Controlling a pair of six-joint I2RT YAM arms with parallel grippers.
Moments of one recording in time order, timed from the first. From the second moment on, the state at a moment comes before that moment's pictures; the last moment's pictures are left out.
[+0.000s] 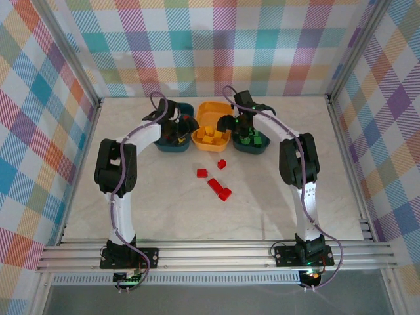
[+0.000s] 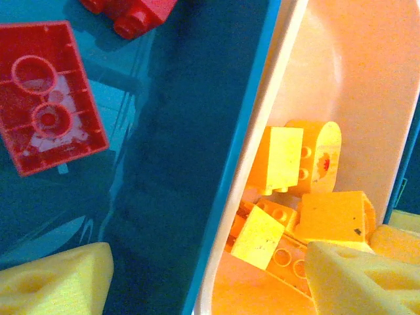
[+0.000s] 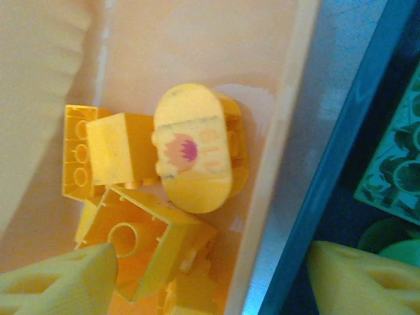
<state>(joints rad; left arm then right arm) -0.27 2.07 1.55 -0.41 0.37 -0.75 0.41 2.25 1.88 -0.65 -0.26 0.46</state>
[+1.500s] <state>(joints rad) -0.32 1.40 1.08 -0.58 0.25 -0.74 0.45 1.81 1.45 -0.51 -0.35 0.43</state>
